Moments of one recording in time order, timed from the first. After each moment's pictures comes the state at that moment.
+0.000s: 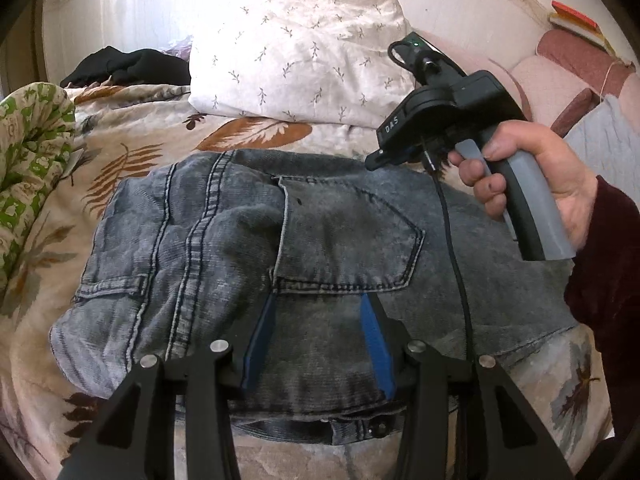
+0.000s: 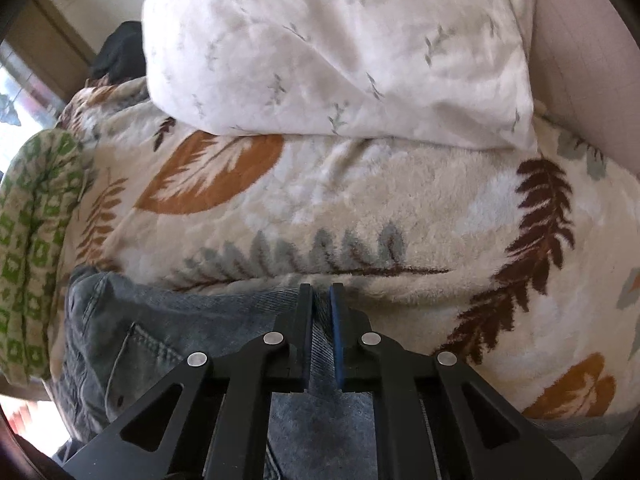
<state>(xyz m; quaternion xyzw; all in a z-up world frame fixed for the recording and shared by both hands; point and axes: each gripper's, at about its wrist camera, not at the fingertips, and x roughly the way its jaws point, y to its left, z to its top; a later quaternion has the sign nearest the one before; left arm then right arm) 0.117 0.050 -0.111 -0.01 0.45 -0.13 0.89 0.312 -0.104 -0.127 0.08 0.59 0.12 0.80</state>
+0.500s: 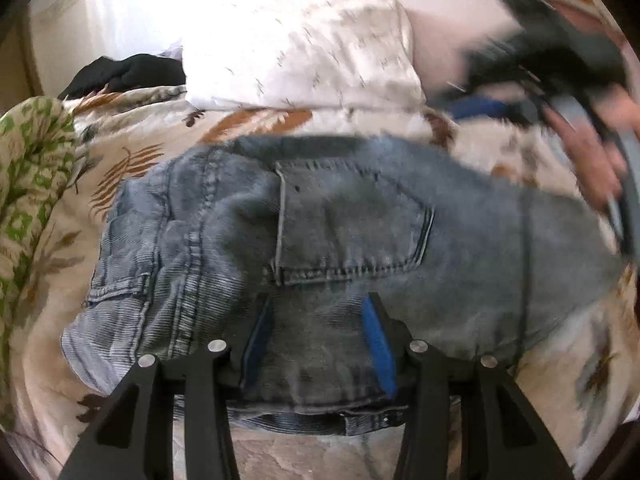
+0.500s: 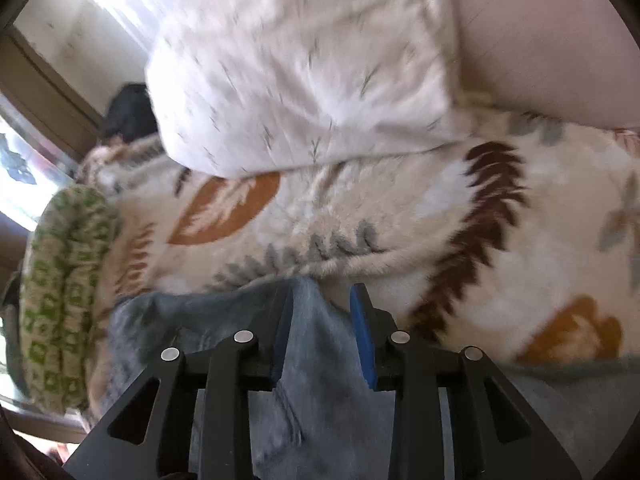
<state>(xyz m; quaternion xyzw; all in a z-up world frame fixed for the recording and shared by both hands) 0.111 0.050 -0.110 0.02 0.45 -0.12 0.89 0.252 -0.150 -0.077 0.16 0.52 0.10 0.83</state>
